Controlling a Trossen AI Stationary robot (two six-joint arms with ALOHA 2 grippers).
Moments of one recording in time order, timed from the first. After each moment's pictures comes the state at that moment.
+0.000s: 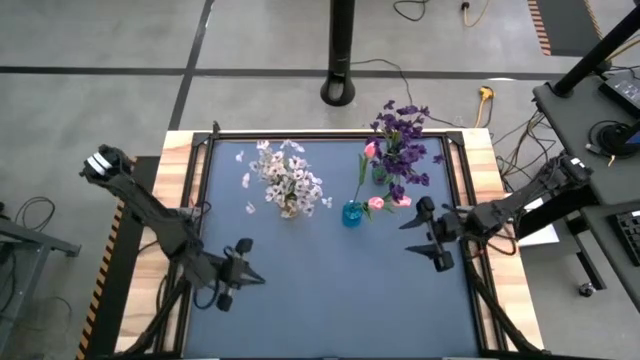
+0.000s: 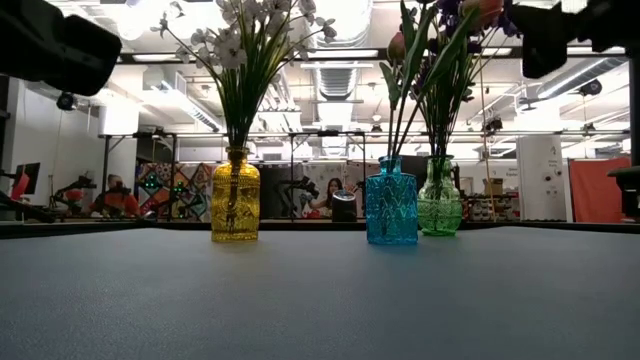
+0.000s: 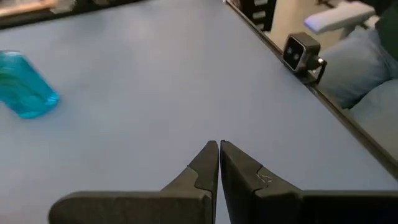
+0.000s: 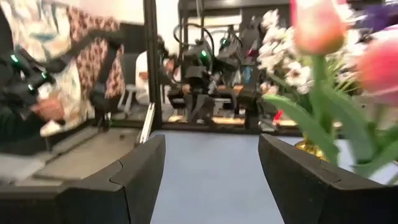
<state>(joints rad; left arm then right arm) -0.79 1.14 0.47 0.12 -0.47 -0.23 0.46 0.61 0.14 0.59 0.25 -0.01</state>
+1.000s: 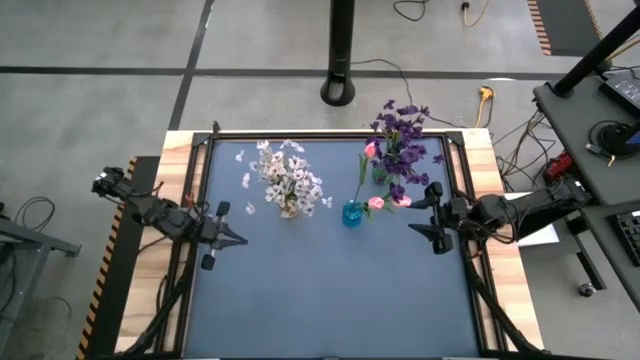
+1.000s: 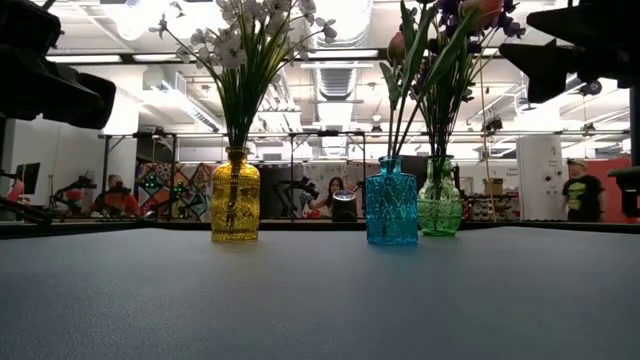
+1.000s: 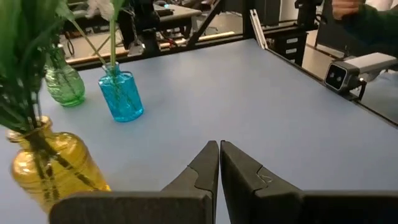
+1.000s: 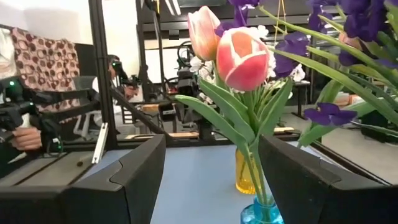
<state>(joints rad) -0.55 0.11 0.09 -0.23 -0.35 0.00 0.27 0.24 0.01 0.44 0.23 -0.01</state>
